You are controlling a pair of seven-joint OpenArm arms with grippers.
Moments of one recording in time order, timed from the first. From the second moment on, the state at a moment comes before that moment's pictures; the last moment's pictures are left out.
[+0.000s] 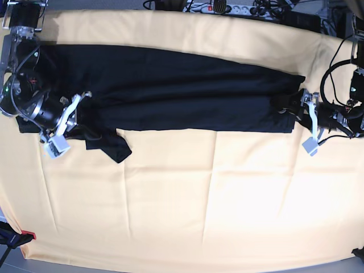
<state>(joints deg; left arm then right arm) -15.6 -47.7 16.7 69.4 -88.9 -44.9 79.9 -5.8 25.9 13.0 107.0 51.2 40.8 -58.1</state>
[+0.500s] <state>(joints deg) -15.6 -47.7 16.7 69.4 -88.9 -44.9 80.0 -25.9 38.6 13.0 120.2 54.2 40.9 -63.4</state>
